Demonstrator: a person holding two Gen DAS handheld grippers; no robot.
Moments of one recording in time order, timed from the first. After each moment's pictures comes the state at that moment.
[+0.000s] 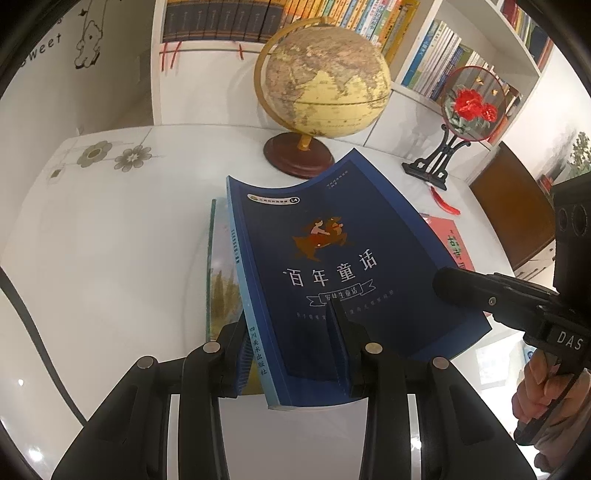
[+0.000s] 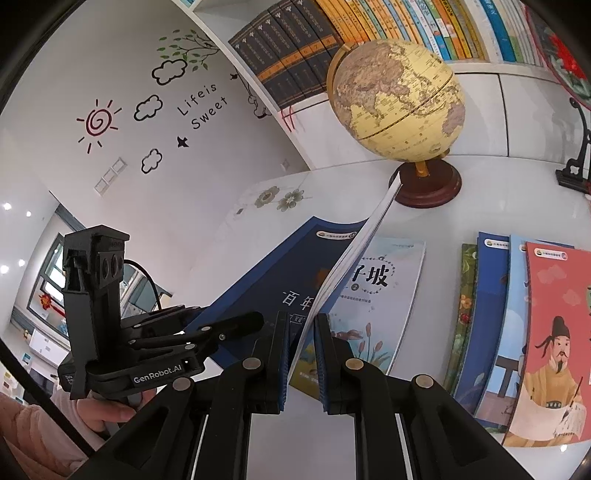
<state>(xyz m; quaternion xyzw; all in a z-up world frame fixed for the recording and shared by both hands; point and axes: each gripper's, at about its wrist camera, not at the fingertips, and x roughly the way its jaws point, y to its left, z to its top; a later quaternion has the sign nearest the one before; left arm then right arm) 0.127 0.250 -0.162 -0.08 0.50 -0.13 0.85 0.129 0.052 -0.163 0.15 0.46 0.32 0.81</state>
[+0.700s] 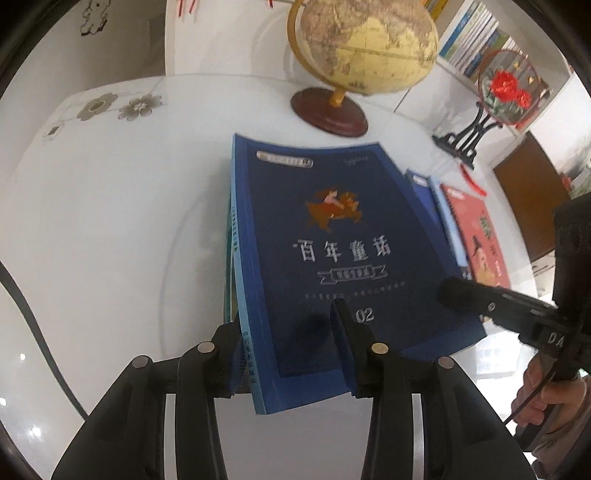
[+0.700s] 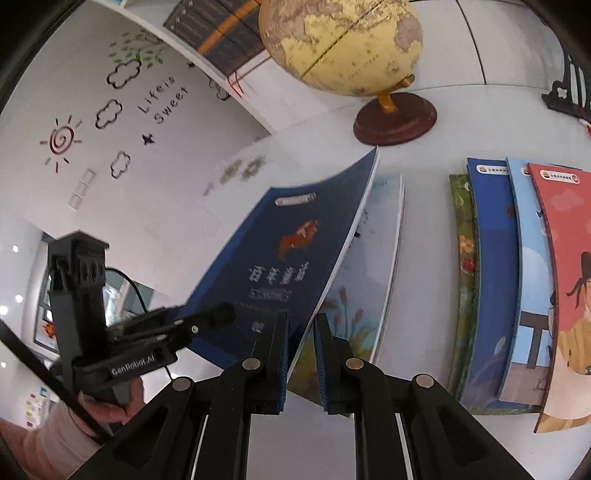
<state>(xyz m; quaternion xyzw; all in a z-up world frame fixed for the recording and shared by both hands) 0.141 0.263 -0.213 -0.08 0.56 -0.11 0.82 0.143 0.053 -0.227 0.19 0.53 0.28 0.78</state>
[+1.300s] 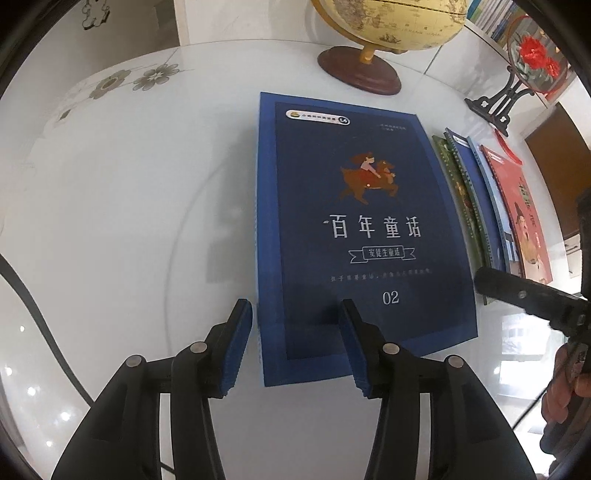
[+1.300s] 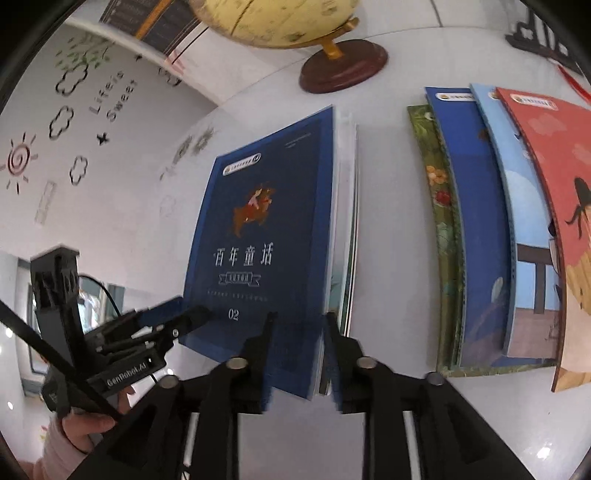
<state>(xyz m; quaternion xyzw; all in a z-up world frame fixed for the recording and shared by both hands) 0.135 0.267 -0.237 -0.04 0.61 -0.07 0.79 0.146 0.048 -0.263 0.22 0.60 0.21 0.74</state>
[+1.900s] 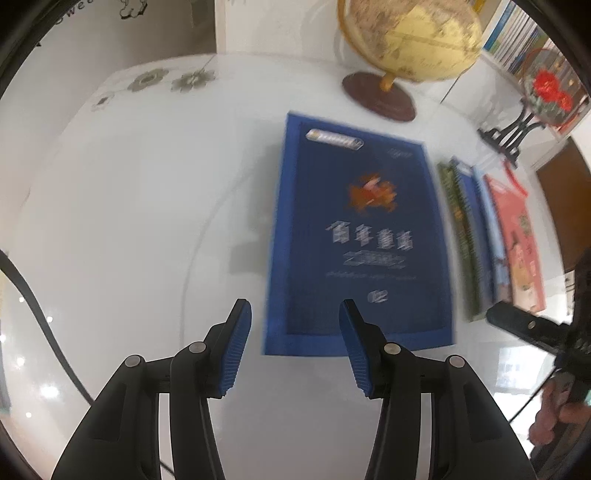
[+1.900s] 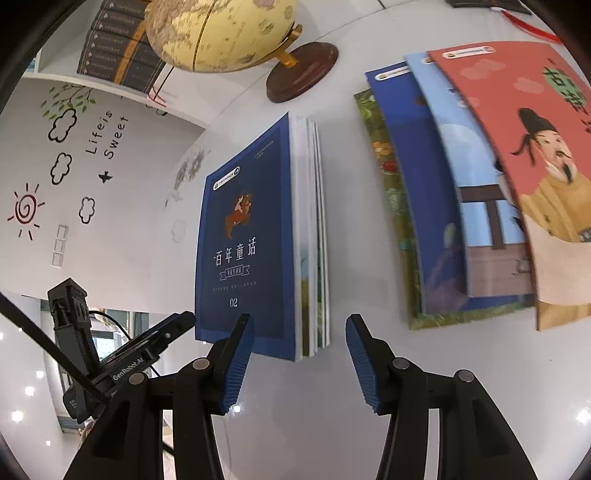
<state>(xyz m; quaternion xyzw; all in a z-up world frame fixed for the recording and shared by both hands) 0.115 0.266 -0.208 -0.08 0.58 -0.02 0.81 0.122 0.002 -0.264 0.30 0.60 0.20 0.72</state>
